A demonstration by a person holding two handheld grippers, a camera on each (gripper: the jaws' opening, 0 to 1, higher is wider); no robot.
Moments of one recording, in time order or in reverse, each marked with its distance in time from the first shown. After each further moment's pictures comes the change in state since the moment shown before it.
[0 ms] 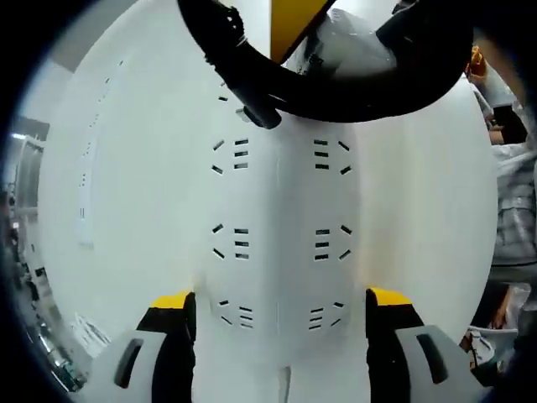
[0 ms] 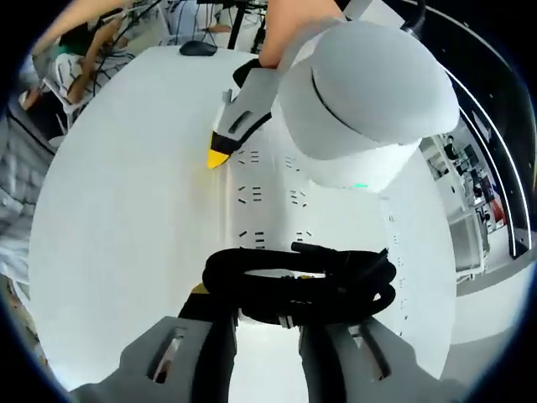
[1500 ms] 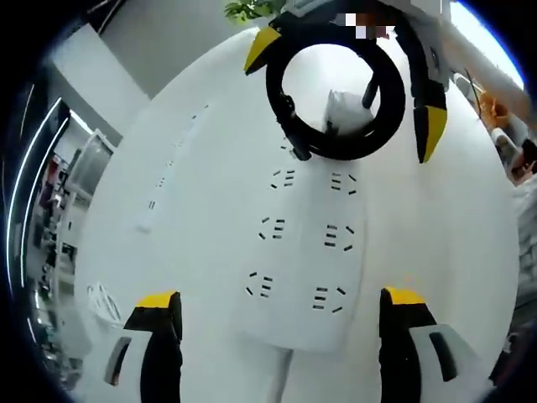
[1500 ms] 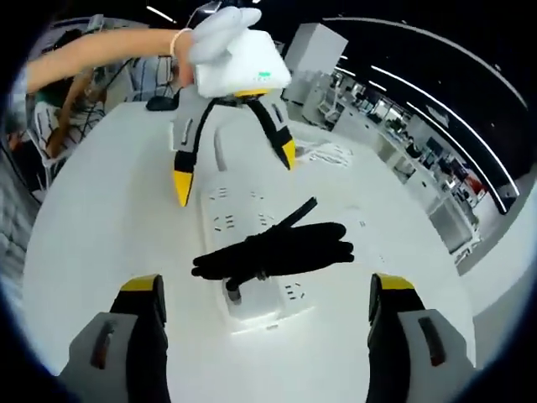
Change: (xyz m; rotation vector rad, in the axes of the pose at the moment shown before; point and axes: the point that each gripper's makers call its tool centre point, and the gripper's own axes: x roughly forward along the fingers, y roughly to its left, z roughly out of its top) left arm -0.029 -0.009 0.004 -0.176 -0.427 0.201; right arm -0.021 -0.009 0.010 0.228 -0.299 -0.139
